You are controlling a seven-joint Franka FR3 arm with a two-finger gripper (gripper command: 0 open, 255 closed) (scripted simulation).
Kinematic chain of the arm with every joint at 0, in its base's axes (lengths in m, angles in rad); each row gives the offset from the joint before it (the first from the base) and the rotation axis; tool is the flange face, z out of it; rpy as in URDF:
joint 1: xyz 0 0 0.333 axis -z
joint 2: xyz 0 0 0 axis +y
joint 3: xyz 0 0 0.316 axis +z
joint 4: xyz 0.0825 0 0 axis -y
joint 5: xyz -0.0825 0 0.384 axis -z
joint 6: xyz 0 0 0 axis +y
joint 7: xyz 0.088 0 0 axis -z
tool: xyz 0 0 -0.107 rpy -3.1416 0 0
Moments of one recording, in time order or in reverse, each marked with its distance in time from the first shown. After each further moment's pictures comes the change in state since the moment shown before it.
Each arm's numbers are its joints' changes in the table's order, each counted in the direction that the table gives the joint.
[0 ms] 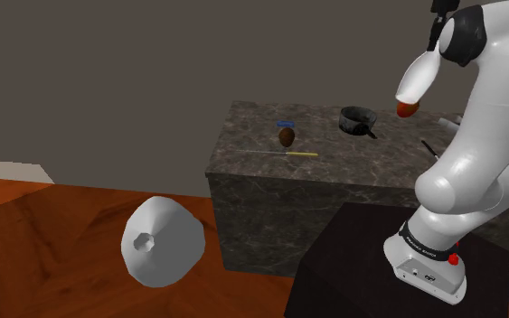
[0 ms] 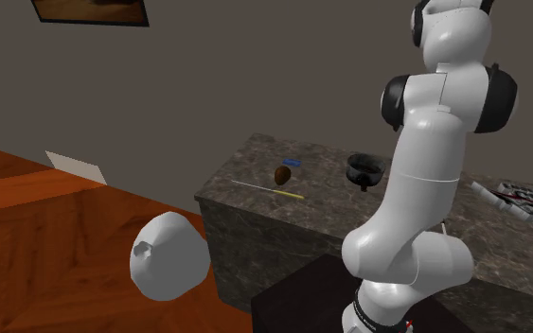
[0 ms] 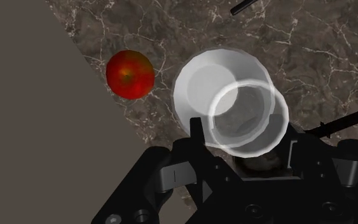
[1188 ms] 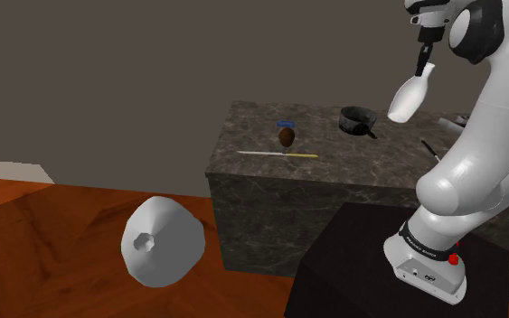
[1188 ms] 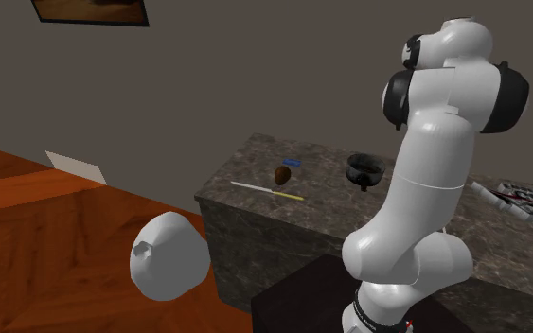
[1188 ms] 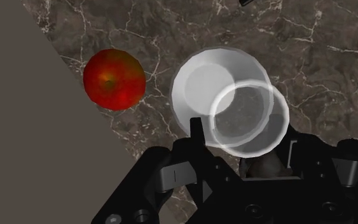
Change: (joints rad) arm -0.053 -0.092 0.009 -0.363 0.049 -0.277 0.055
